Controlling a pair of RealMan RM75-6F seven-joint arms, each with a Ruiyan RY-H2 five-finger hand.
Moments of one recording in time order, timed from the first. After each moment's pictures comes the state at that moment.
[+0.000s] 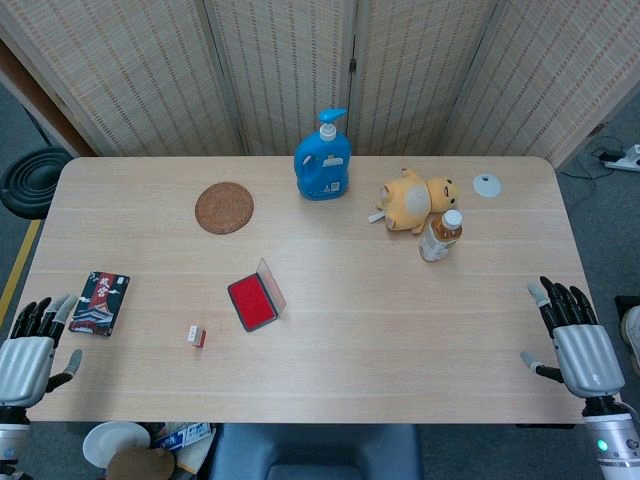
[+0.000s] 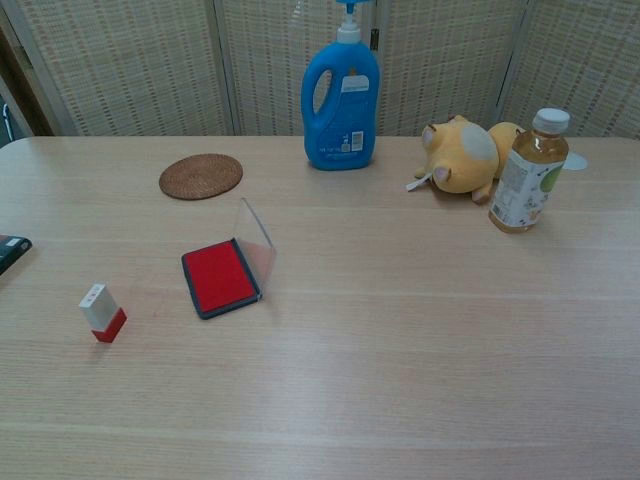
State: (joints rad) left arm -0.12 -1.13 -0.04 -1.60 1.46 1.43 0.12; right arm 0.09 -1.11 0.03 -1.66 -1.53 1.45 -0.12
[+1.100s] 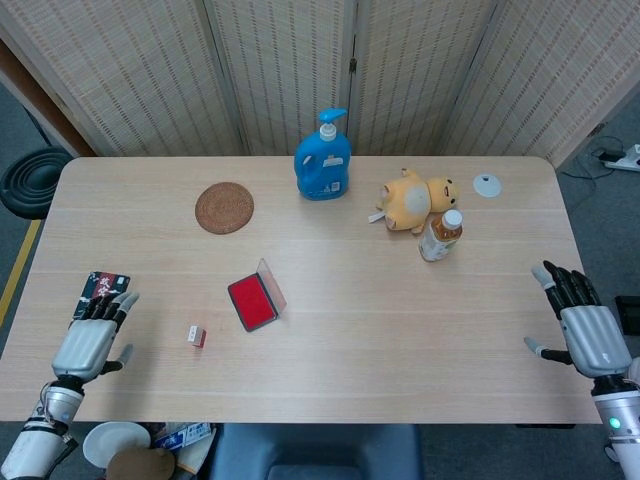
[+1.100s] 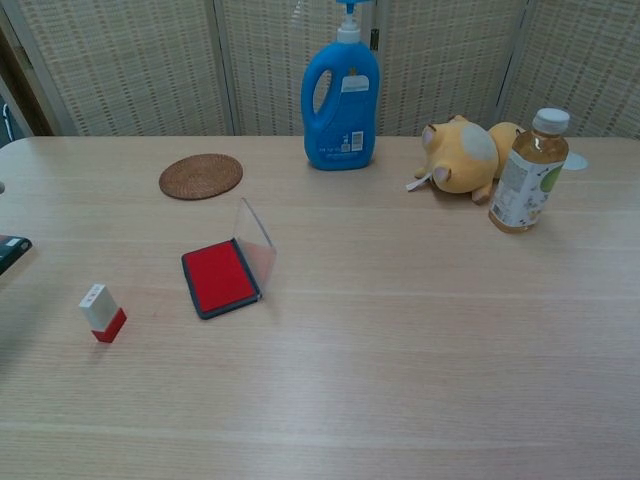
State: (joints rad) left arm -0.32 -1.14 -0.08 -1.81 1.18 1.12 0.40; right arm 0.16 -1.05 0.07 -1.59 -1.51 1.35 0.09
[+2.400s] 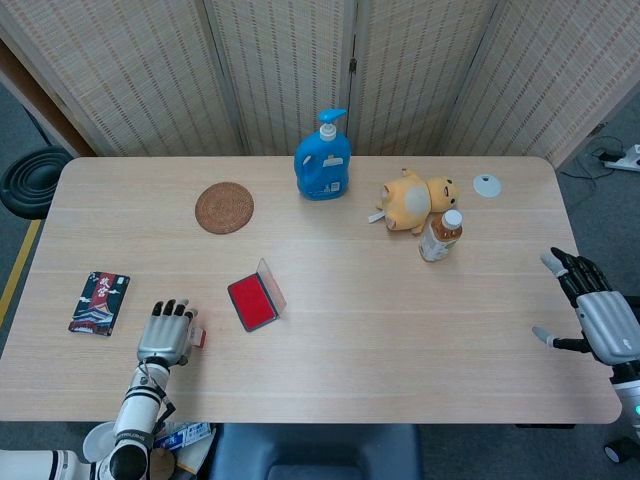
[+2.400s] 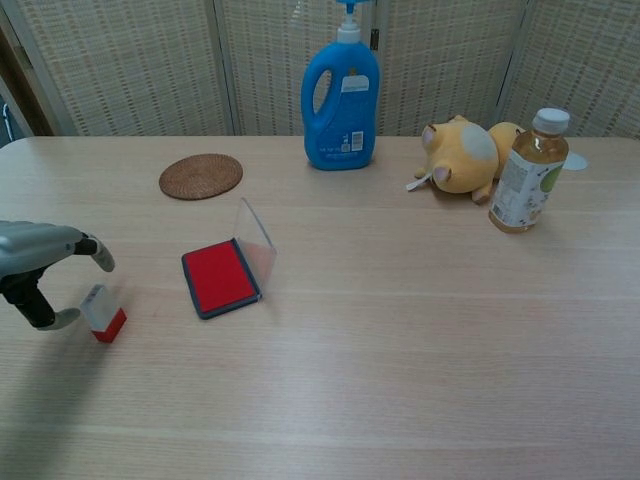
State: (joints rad) left arm -0.67 -1.47 -0.11 -1.90 0.47 1.30 0.98; right arm 0.20 -1.01 0.05 -1.47 -1.58 1.37 0.37
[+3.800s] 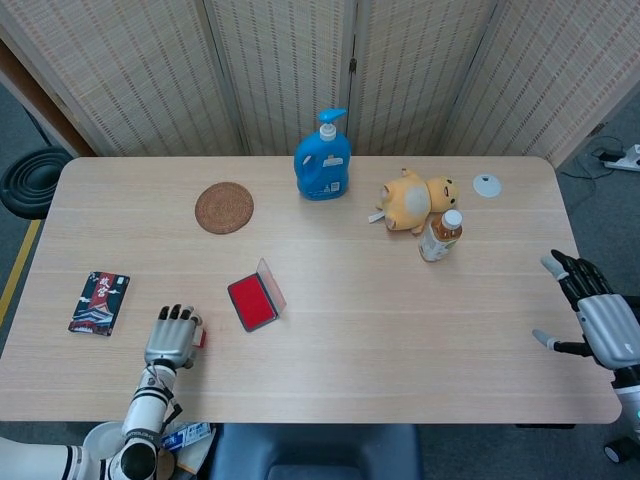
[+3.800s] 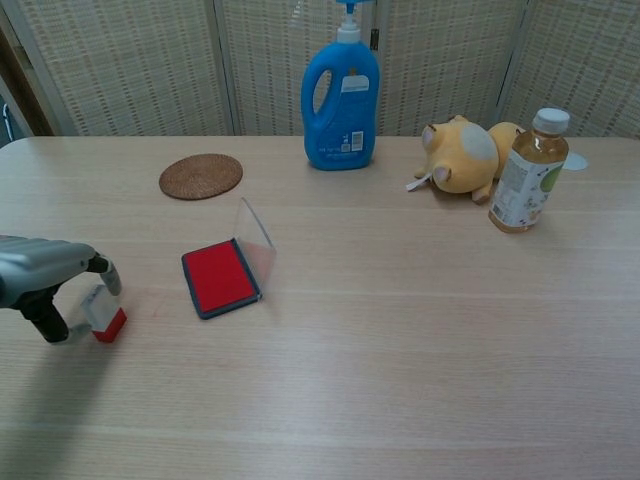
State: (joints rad) left arm -0.71 -1.52 -0.07 -1.83 0.43 1.29 0.94; right arm 0.20 -1.00 0.04 -1.48 -1.59 1.40 0.36
